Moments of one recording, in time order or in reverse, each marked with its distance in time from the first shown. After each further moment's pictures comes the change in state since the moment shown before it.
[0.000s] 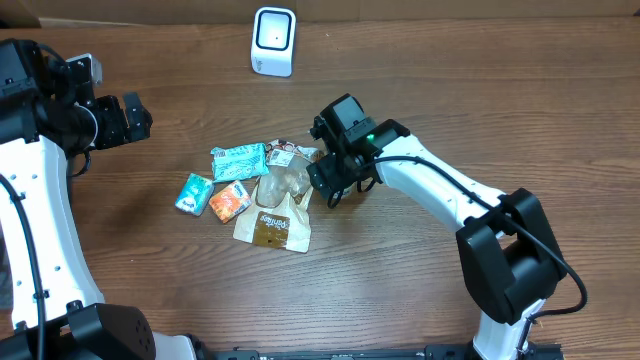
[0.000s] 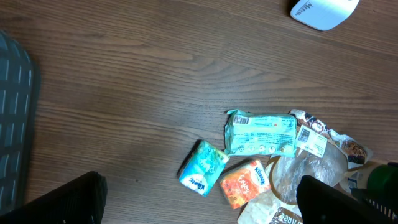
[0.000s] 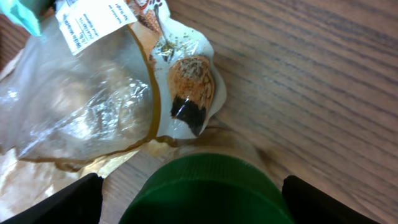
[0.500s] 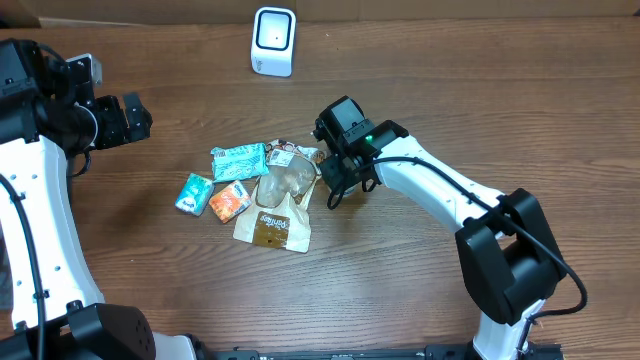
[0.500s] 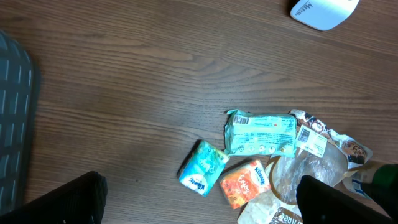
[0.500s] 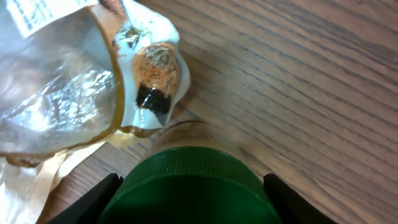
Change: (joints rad) left arm 0.000 0.000 0.000 0.000 0.000 0.000; right arm 0.002 -0.001 -0.001 -0.034 0.099 -0.031
